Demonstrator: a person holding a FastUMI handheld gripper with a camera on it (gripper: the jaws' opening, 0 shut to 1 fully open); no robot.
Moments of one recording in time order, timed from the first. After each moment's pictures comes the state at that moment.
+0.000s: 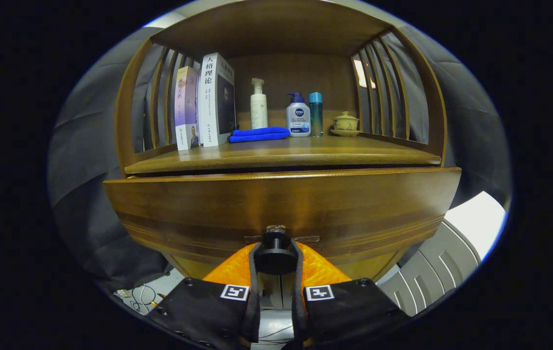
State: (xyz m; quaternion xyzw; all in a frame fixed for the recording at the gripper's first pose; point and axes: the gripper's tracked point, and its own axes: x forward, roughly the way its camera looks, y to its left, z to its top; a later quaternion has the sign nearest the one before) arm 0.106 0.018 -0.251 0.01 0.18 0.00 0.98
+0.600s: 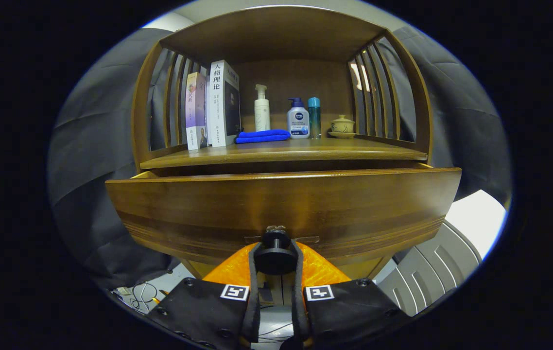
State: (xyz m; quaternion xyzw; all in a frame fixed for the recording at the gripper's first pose) arm 0.070 0.018 -0.249 0.00 0.17 0.01 0.99
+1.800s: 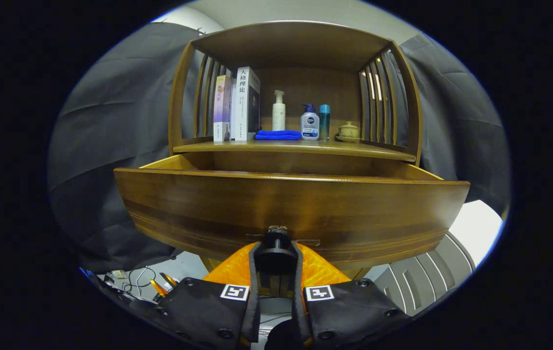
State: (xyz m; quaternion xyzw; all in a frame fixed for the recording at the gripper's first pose) arm 0.001 0.015 -0.258 -0.03 0.16 0.05 0.99
